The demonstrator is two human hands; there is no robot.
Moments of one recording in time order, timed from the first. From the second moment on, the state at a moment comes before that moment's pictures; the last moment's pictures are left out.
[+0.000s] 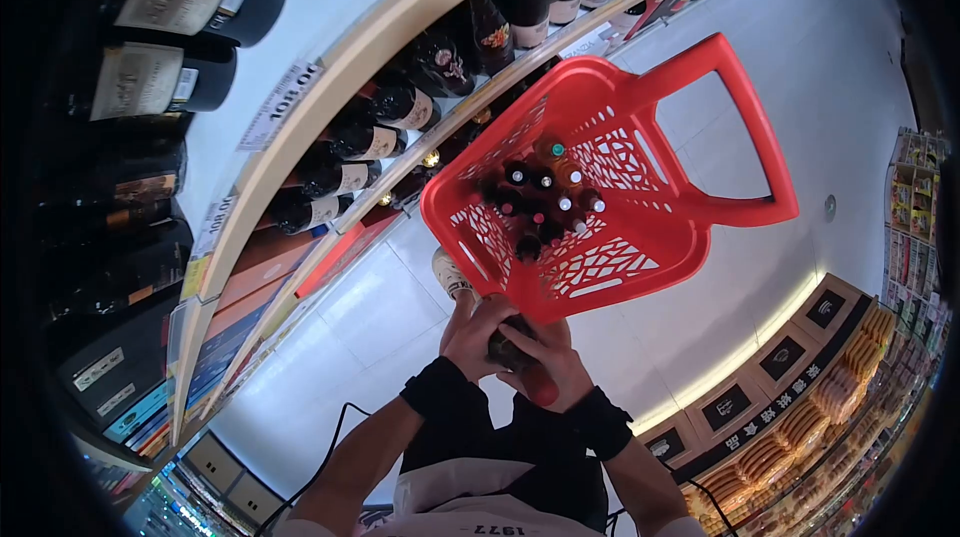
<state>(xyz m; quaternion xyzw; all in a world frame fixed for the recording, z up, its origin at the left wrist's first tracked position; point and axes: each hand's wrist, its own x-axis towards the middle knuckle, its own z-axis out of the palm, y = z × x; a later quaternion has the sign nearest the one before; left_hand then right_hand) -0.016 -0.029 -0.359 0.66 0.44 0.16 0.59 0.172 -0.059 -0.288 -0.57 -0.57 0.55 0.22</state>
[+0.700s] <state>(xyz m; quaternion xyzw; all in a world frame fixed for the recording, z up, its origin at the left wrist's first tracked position) -0.044 -0.002 -0.494 0.68 0.52 0.03 0.52 0.157 -0.027 -0.478 -0.58 -0.64 0.49 0.10</state>
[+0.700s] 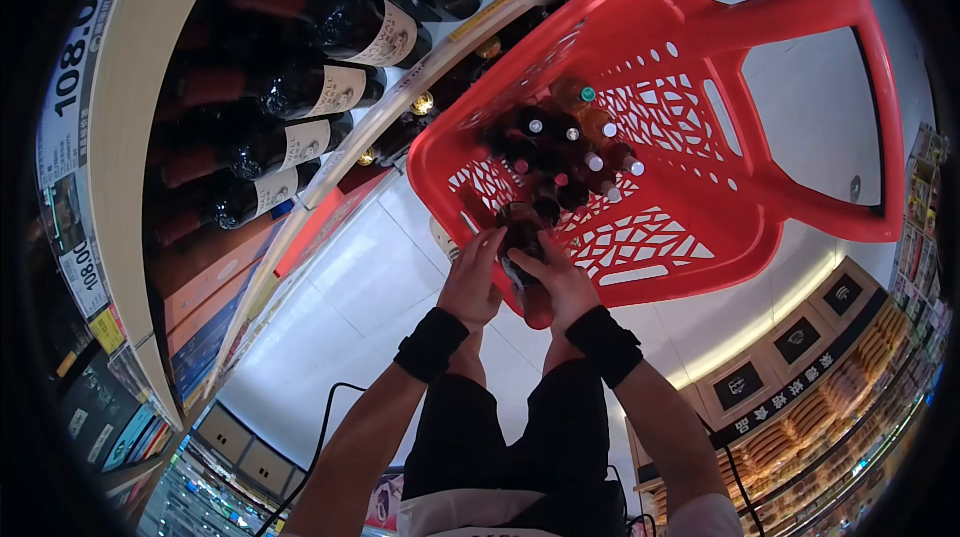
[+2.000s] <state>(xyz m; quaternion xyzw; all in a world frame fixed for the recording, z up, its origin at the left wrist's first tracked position) -0.057 0.010 -0.515 0.62 0.53 0.05 0.57 0.111 0.018 -0.678 -0.53 -0.69 0.48 -0.09</state>
